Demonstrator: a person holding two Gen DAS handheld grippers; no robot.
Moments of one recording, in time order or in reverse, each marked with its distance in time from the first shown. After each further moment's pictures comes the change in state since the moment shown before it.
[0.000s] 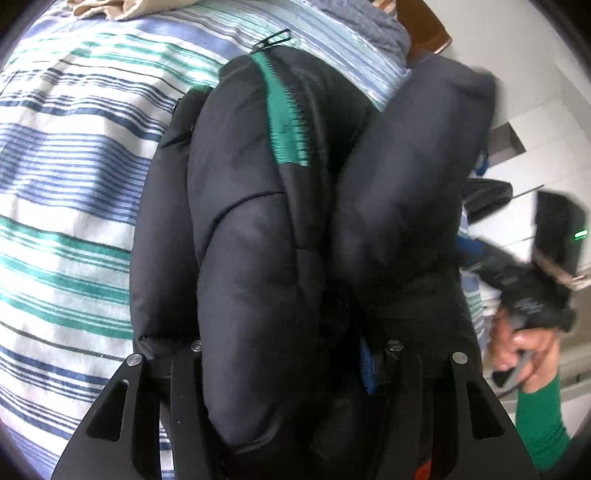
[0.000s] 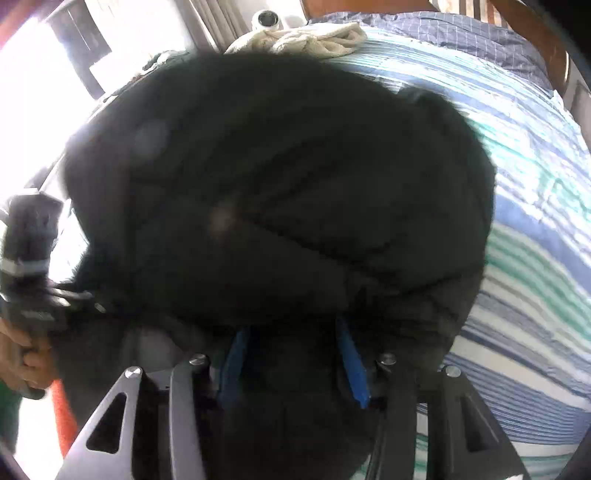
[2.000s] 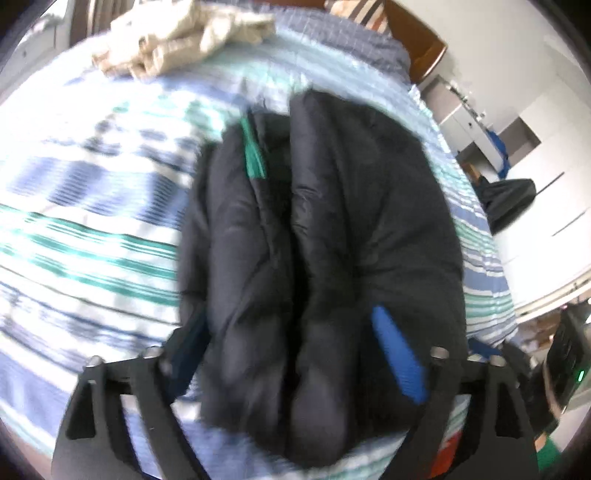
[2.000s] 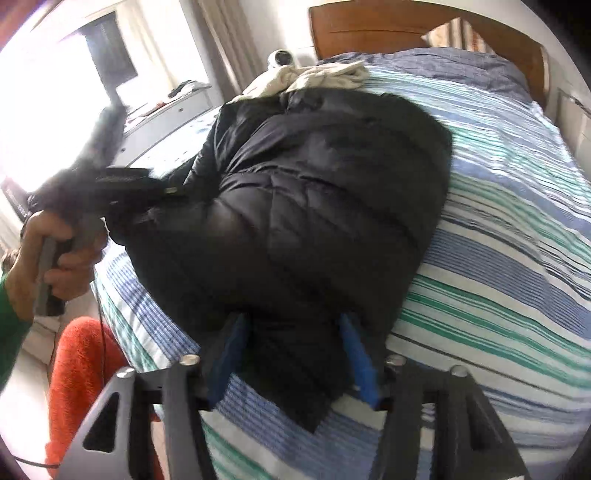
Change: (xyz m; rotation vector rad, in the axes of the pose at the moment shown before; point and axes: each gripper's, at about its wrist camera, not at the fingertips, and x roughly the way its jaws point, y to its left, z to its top) left arm -0.082 -0.047 -0.085 0.109 -0.183 0.197; right arm -0.072 0.031 -0.154 0.010 -0.194 -0.016
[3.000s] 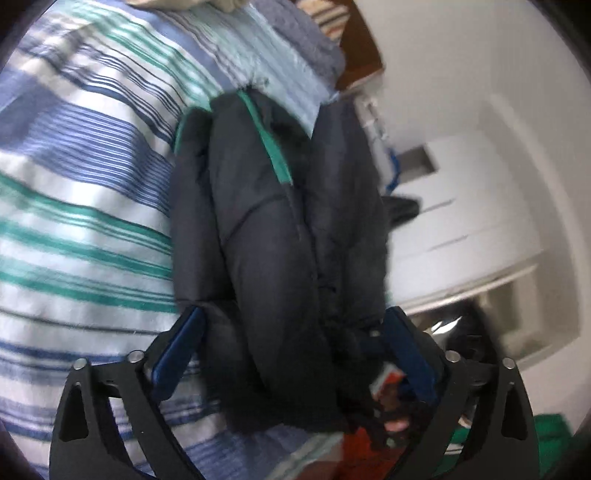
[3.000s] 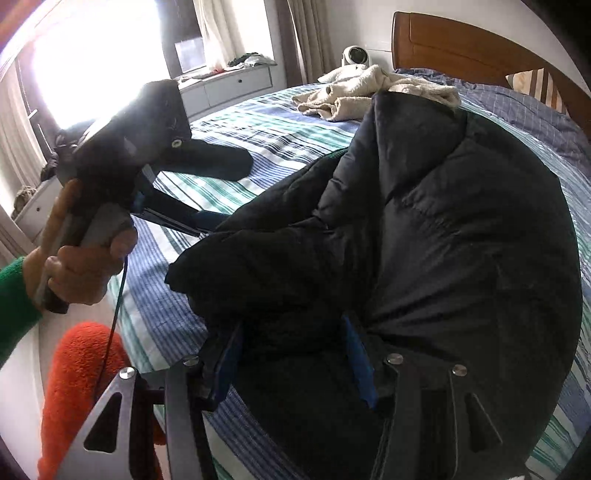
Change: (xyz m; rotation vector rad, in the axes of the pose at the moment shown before) left arm 0.049 0.084 0.019 -0.122 0.141 -0.558; right arm 0.105 0.139 0.038 -0.290 0.065 0.054
